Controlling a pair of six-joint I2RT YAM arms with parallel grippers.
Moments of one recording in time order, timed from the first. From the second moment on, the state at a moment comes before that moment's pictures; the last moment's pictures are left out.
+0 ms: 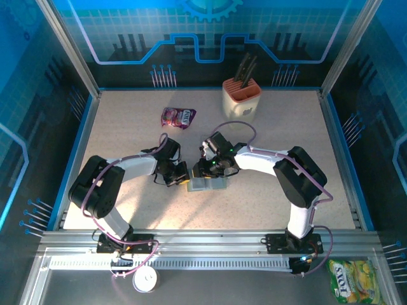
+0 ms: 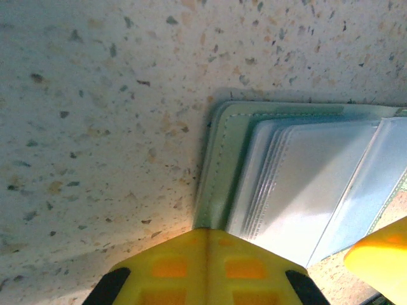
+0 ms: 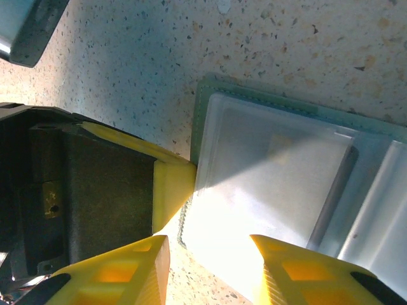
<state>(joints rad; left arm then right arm) -0.42 1.65 0.81 -0.38 0.42 -0.84 0.73 1.85 1.13 -0.33 -0.48 0.64</state>
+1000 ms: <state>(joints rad) -0.42 1.66 0.81 -0.39 0.42 -0.82 0.71 1.88 1.13 -0.37 -0.46 0.65</state>
